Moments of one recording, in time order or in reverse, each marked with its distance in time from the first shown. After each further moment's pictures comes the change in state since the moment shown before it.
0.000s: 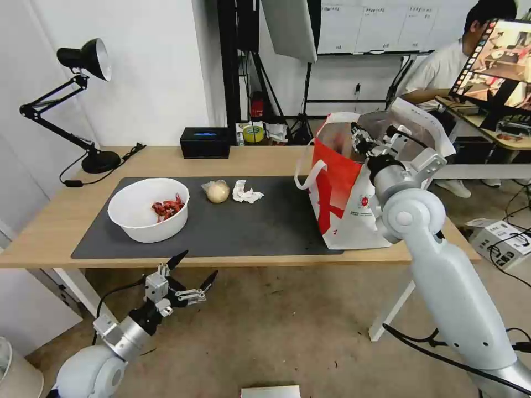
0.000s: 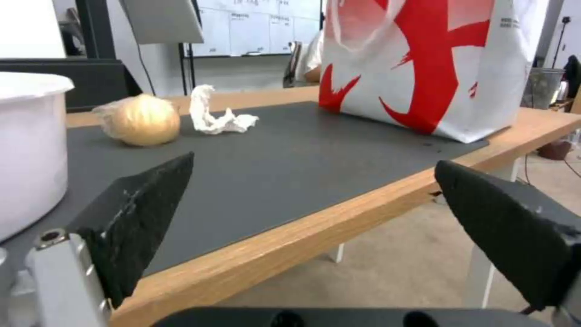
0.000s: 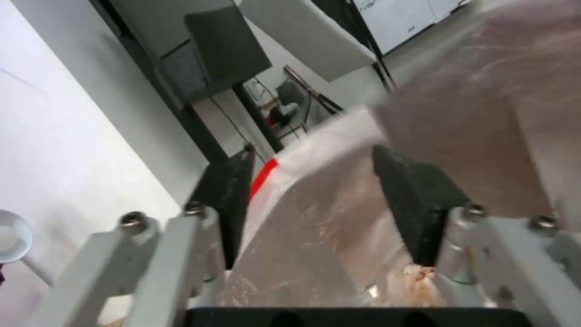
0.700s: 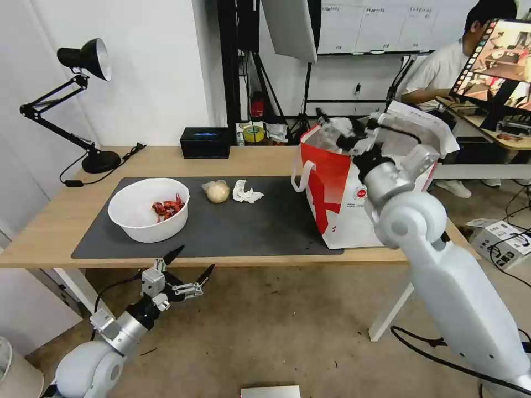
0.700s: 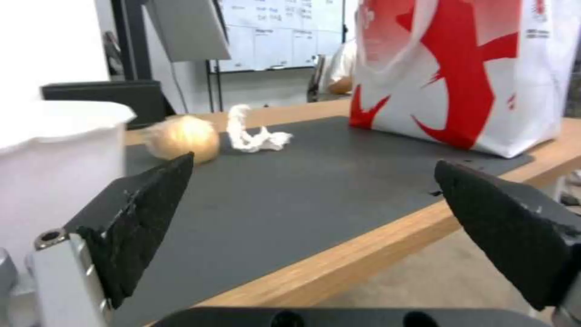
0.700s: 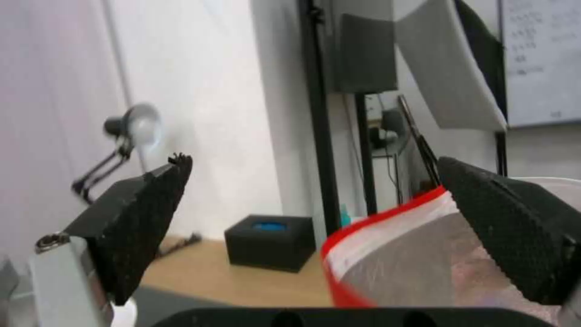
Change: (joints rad) left arm -0.013 0.010 -0.017 0.008 0.002 -0.039 -0.060; right arm -0.090 -0.113 -0.075 0.127 -0.308 0.032 -0.388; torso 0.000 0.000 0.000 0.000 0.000
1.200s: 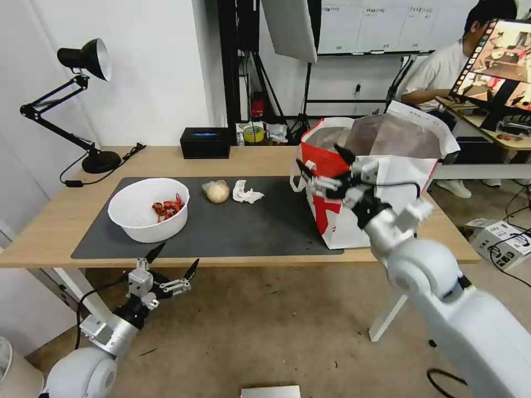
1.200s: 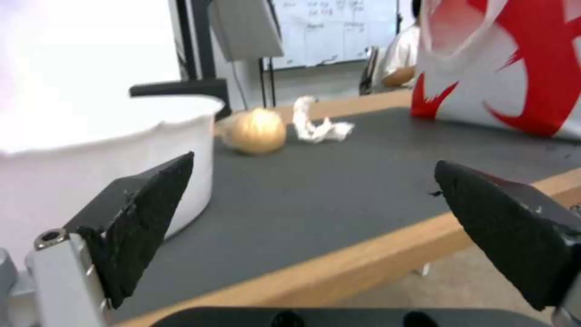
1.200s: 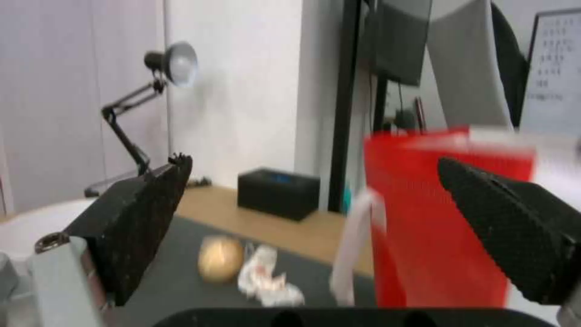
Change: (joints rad) left arm 0.060 -0.040 -0.061 -0.013 0.076 -0.025 -0.109; right arm -0.356 -0.110 0.079 0.162 -0.188 0.129 -0.082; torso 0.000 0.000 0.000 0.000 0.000
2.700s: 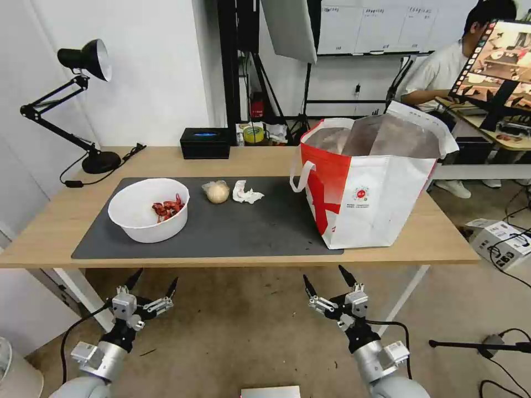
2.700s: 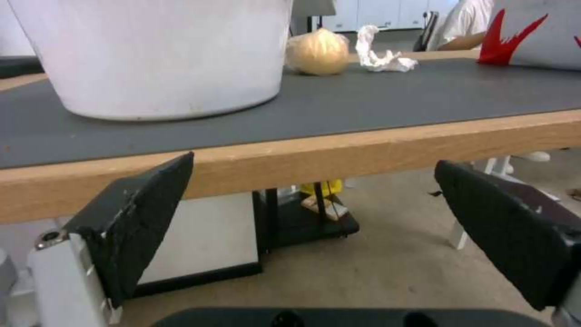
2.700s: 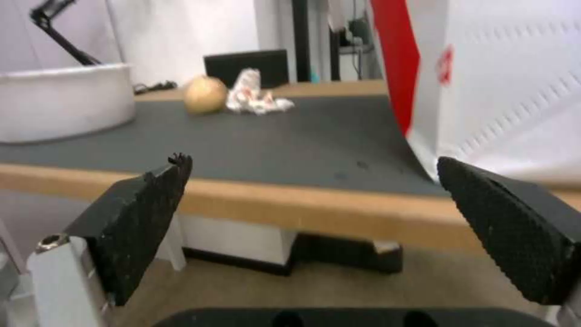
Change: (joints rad) left arm 0.047 -0.081 -0.037 0.117 0.021 -0.043 -0.023; right arm -0.471 0.238 -0.015 -0.167 -0.307 0.314 -0.001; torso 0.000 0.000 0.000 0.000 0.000
